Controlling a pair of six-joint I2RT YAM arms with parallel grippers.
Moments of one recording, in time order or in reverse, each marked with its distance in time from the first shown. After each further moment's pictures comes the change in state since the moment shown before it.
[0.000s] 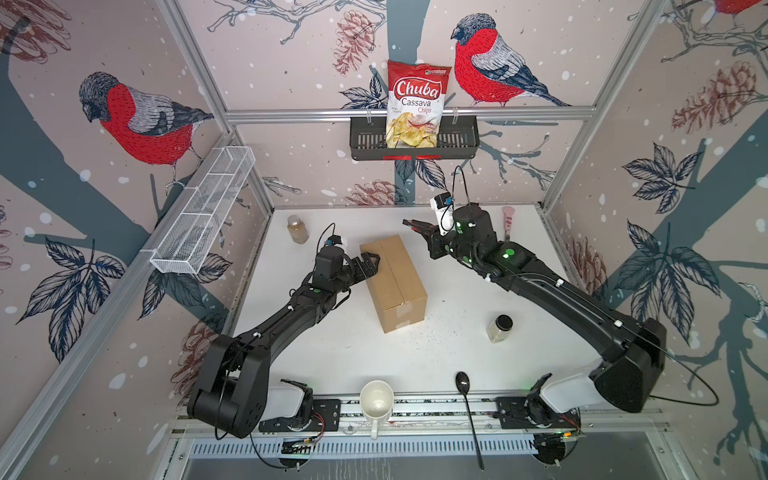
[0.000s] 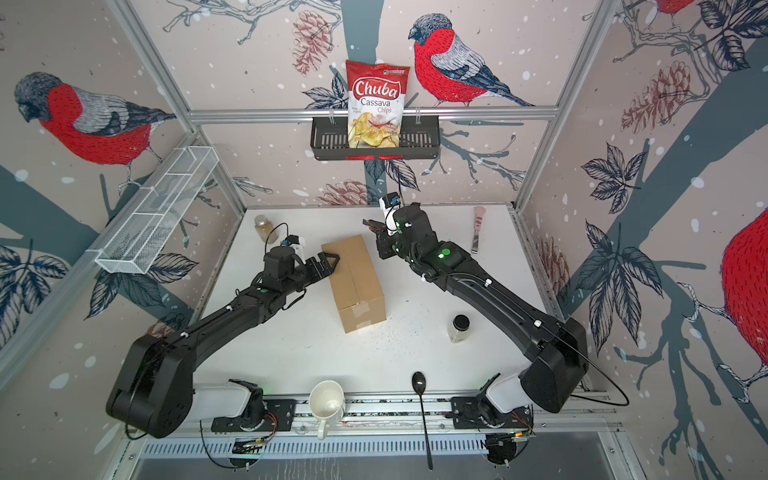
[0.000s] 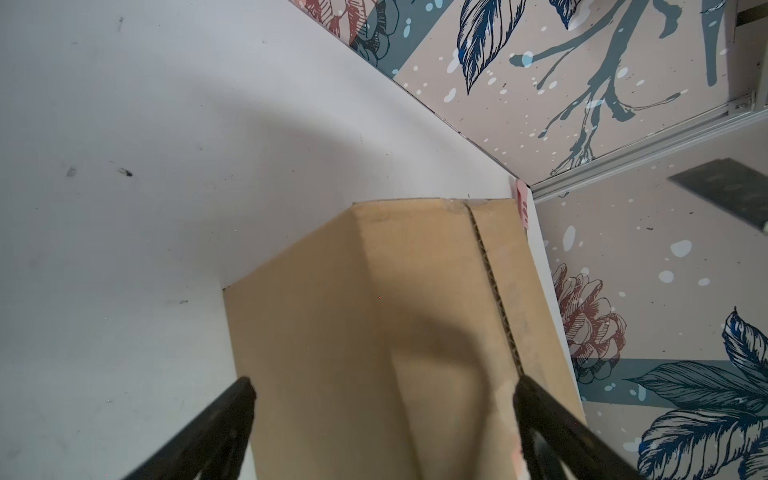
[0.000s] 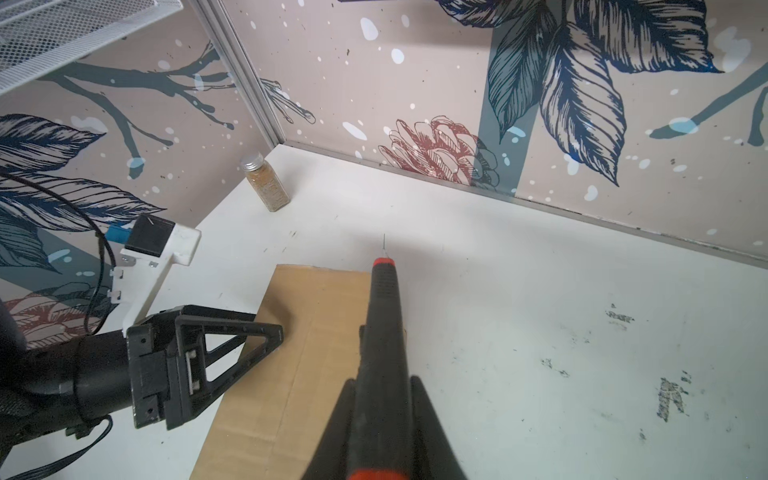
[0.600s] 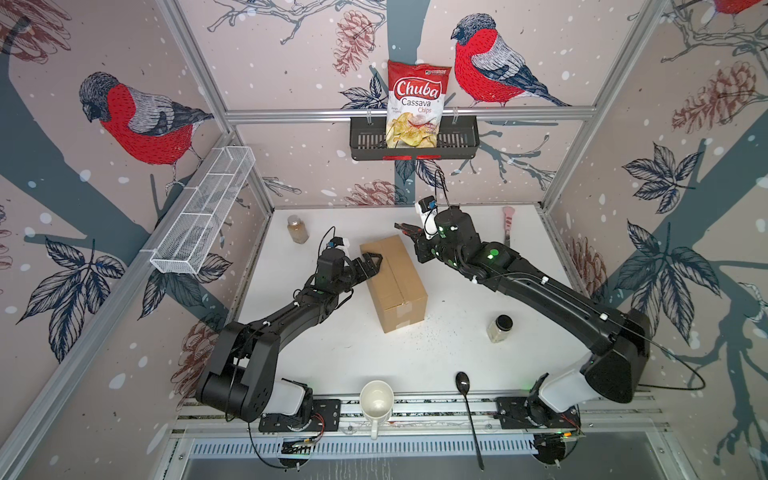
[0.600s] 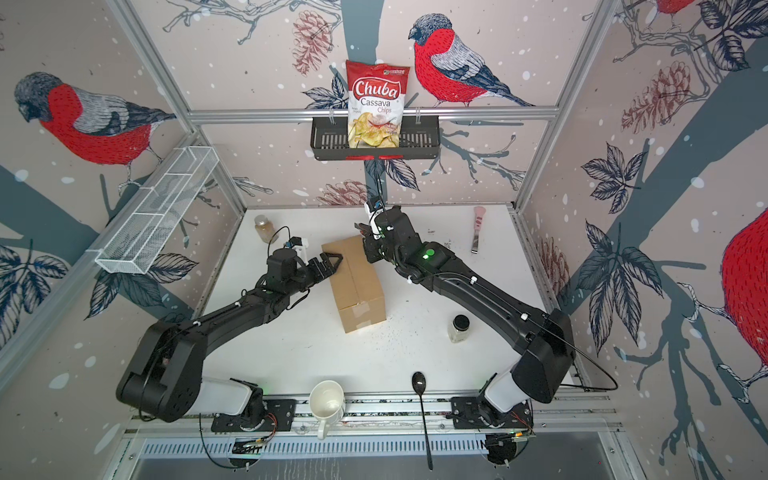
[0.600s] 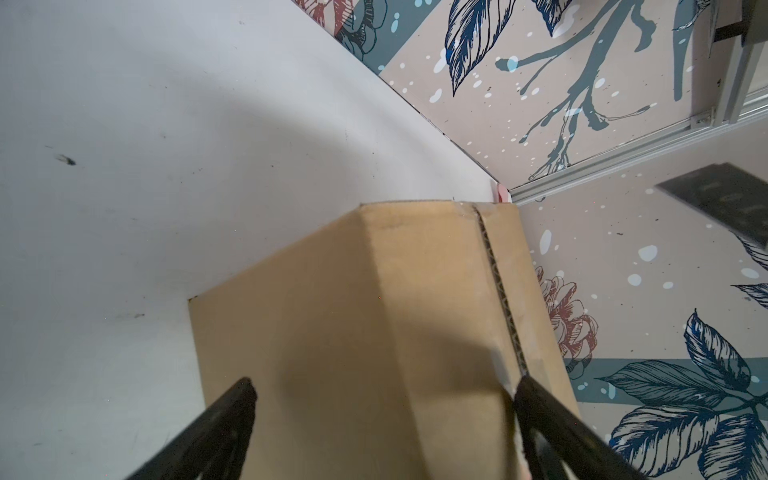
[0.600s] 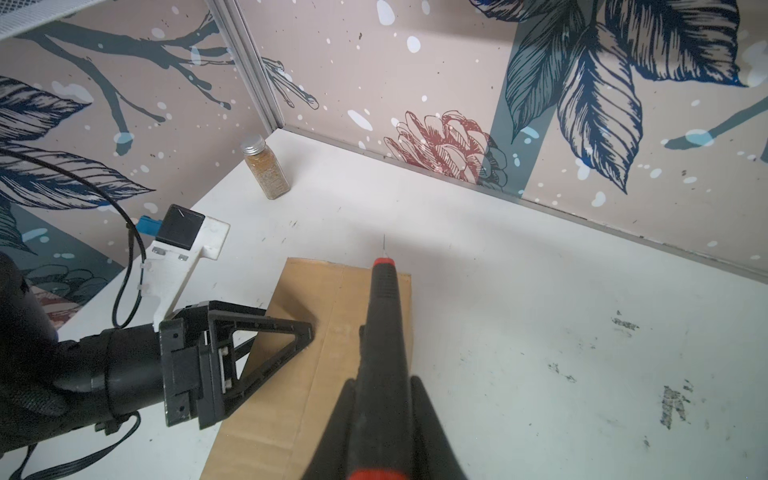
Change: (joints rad) left arm 0.007 0.074 -0.040 0.151 0.039 -0.050; right arm 0.087 0.066 0.064 -0.027 0.089 -0.023
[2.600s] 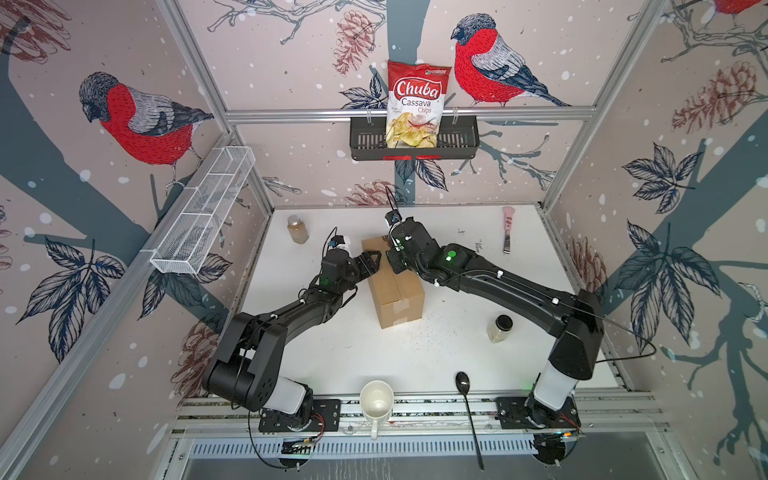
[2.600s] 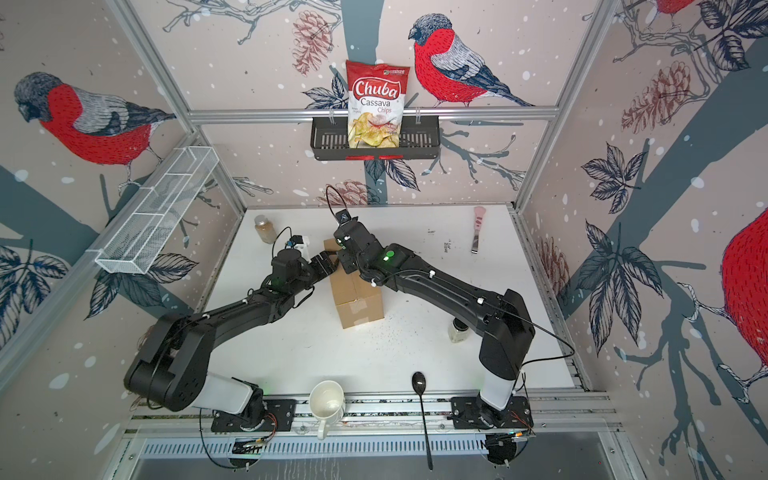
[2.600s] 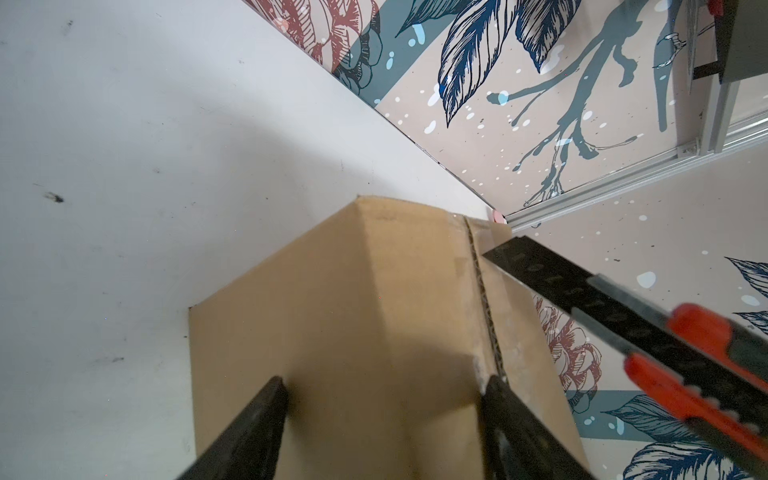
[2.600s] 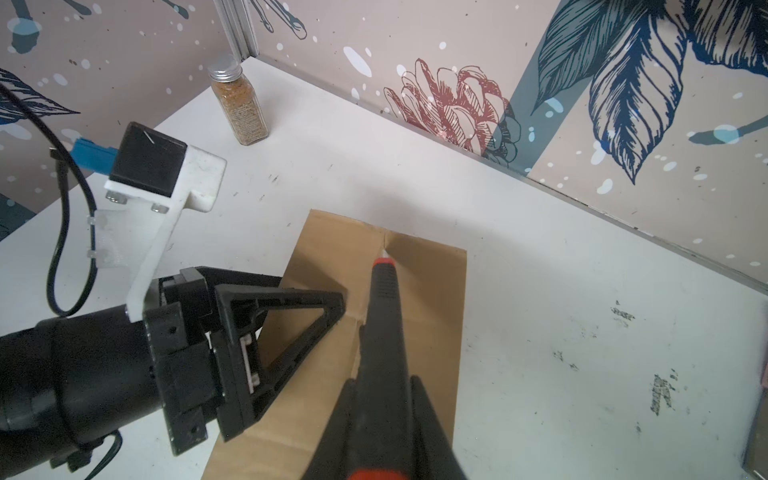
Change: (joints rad) left arm -0.030 0.060 -0.002 0.106 -0.076 -0.029; right arm 0.137 0.225 0.178 -0.115 0.187 -0.008
